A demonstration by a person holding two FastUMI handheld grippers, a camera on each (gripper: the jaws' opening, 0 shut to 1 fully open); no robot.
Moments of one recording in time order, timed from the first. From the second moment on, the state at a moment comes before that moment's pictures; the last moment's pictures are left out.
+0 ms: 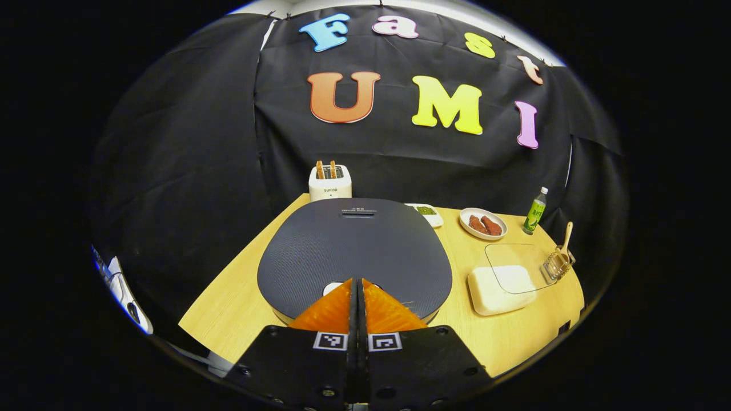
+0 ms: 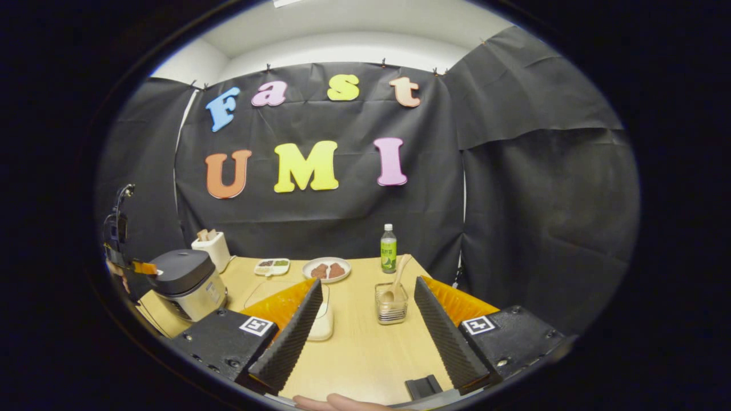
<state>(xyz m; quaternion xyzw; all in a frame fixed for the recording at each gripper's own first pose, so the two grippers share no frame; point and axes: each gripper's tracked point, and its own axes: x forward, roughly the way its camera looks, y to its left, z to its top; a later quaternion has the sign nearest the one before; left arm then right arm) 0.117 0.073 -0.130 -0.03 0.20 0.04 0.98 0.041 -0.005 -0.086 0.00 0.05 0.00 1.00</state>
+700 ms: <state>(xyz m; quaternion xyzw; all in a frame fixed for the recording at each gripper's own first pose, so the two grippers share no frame) 0.060 0.048 -0.029 0.02 0.05 0.06 1.00 0.048 -0.020 -0.092 0.02 0.04 0.00 1.00</state>
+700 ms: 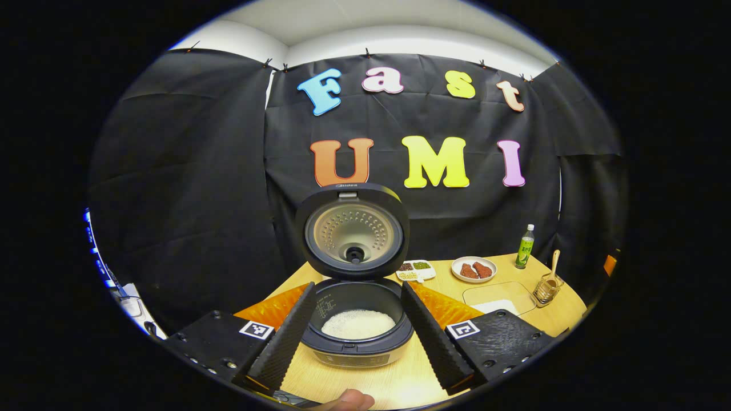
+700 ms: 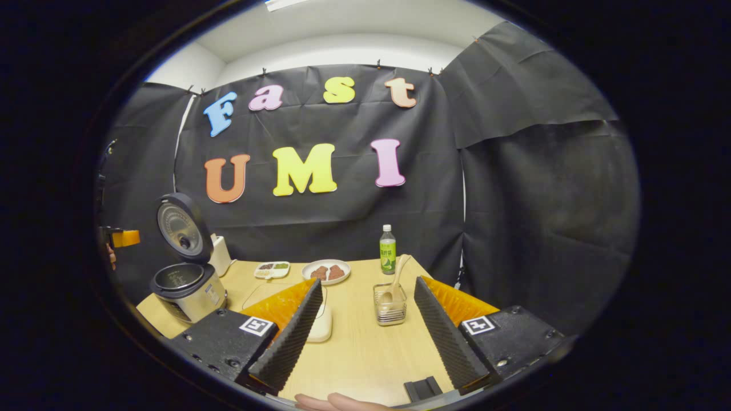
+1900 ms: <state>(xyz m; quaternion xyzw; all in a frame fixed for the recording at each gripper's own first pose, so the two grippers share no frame) 0.015 -0.022 -0.043 0.04 -0.01 0.01 1.00 0.261 -0.090 -0.184 0.03 0.13 -0.02 0.99</state>
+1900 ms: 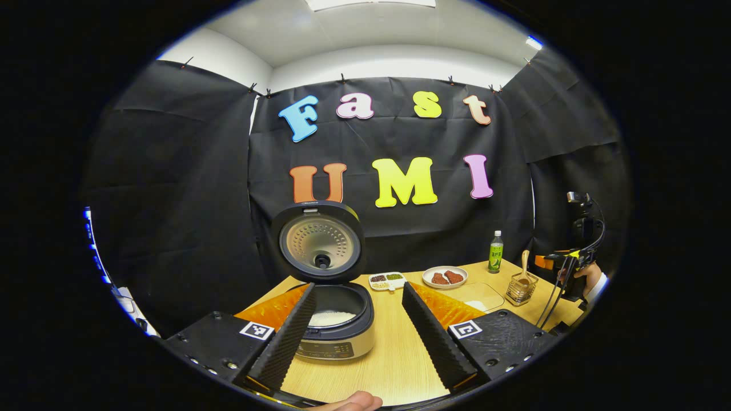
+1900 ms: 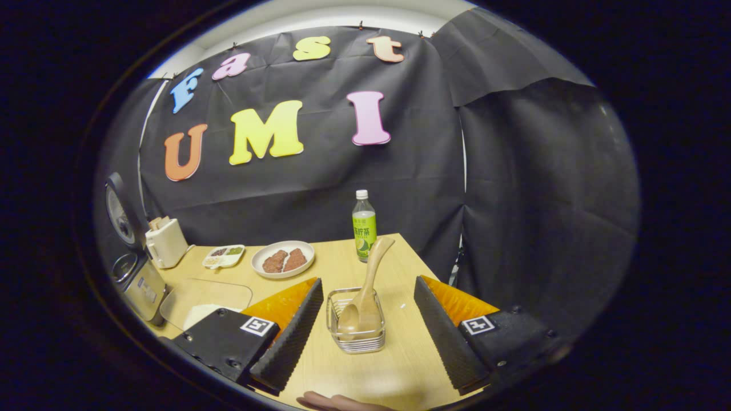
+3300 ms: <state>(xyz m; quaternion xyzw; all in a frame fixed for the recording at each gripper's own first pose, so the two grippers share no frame) 0.052 -0.059 -0.081 0.05 0.02 -0.04 1.00 0.370 -0.083 -0.223 0.12 0.21 0.03 0.97</state>
